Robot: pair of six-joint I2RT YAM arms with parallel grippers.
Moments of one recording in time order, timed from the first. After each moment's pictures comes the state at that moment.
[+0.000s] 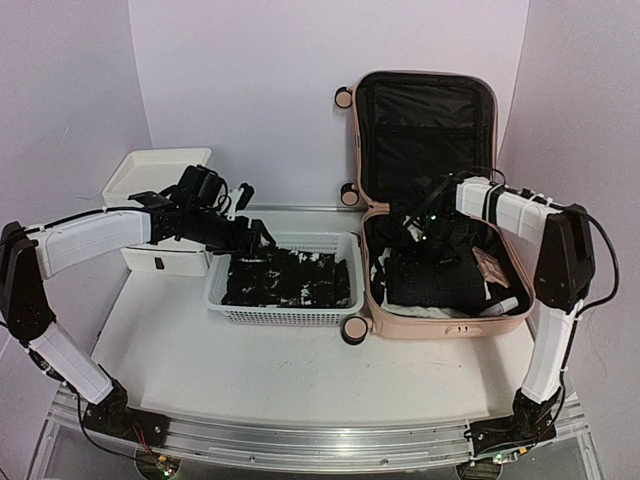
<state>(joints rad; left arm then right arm) -0.59 1.53 1.24 -0.44 0.26 -0.37 0.46 1.90 1.63 -1.16 -0.02 0.20</state>
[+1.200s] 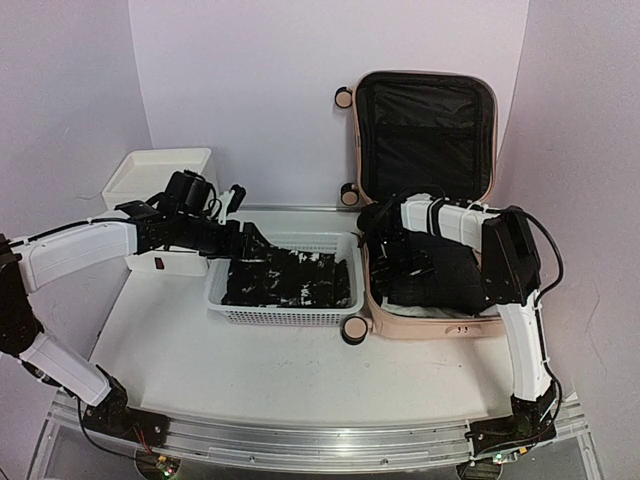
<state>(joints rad) -0.59 1.43 1.14 -0.39 0.27 -0.38 0.62 2.25 1.88 -1.25 0.31 0.42</state>
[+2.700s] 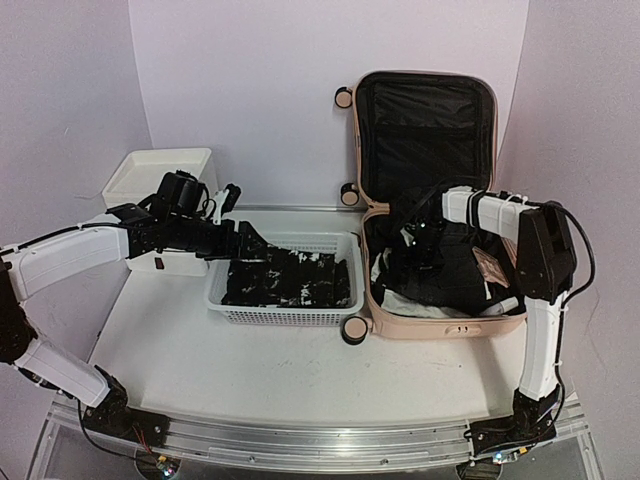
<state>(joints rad) -0.59 1.37 1.10 -0.37 0.30 -0.42 0.45 2.06 1.67 -1.06 -0.01 0.30</state>
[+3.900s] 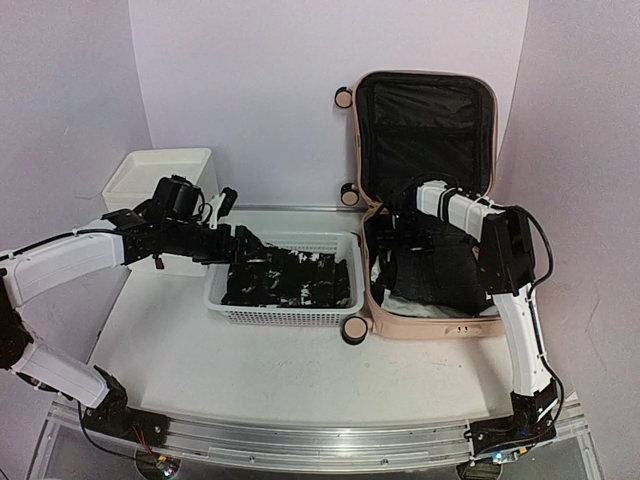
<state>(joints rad) -0.59 1.33 1.06 -0.36 0.30 -0.42 0.46 2.38 2.12 -1.11 0.26 0.44</state>
